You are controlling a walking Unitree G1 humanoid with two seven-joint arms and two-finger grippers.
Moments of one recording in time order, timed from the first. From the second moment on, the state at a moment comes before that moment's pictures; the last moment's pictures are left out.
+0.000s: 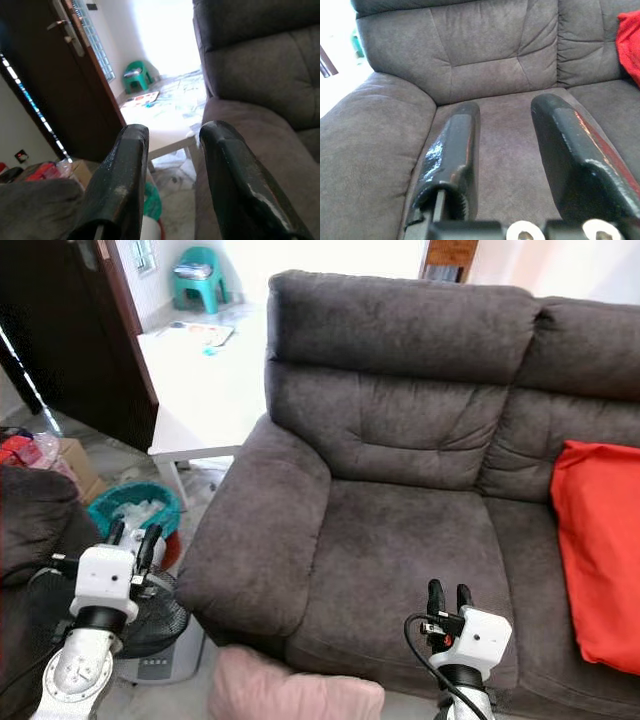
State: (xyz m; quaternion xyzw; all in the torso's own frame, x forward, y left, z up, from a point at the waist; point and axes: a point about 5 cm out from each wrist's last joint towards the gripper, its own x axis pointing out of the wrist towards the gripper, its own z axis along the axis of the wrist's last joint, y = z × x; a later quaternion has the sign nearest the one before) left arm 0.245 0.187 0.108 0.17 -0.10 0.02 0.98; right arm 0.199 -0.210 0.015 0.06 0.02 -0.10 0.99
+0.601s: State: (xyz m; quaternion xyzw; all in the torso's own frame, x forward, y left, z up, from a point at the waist) left arm 0.268 0.167 0.102 0.15 -0.08 -0.04 0.98; right arm 0.196 -0.237 0.050 0.01 -0.04 -0.13 0.99
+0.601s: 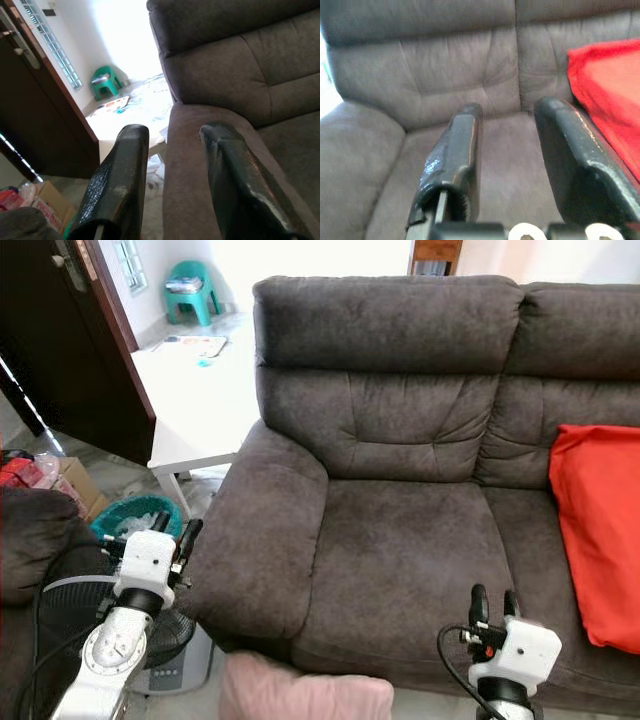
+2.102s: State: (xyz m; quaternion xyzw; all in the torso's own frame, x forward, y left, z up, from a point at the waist) left arm 0.280 0.163 0.099 0.05 -0.05 -0.06 1.00; right arm 0.238 -0.203 0.076 0.07 -0.06 -0.06 0.99
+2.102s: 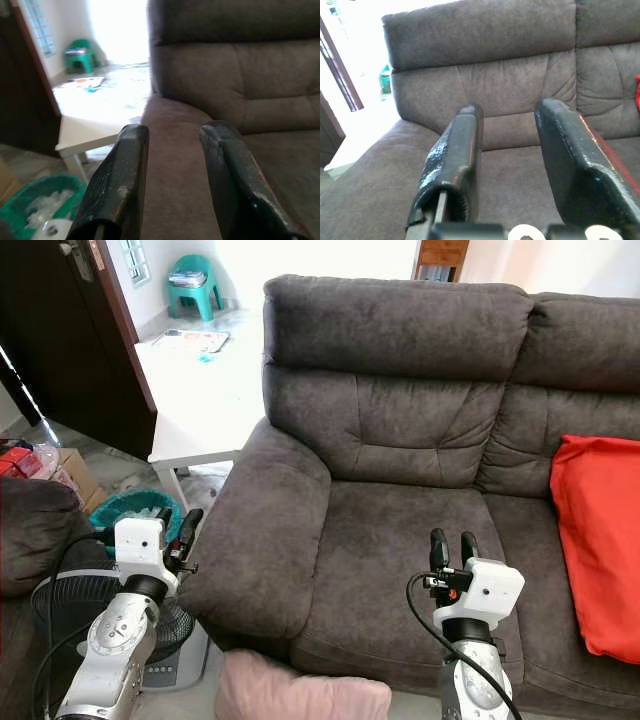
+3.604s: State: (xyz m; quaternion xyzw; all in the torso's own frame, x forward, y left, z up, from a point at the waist) left arm 0.279 0.166 0.095 0.05 -0.04 -0.06 1.00; right arm 0.241 -0.195 0.070 0.07 -0.03 -0.04 1.00
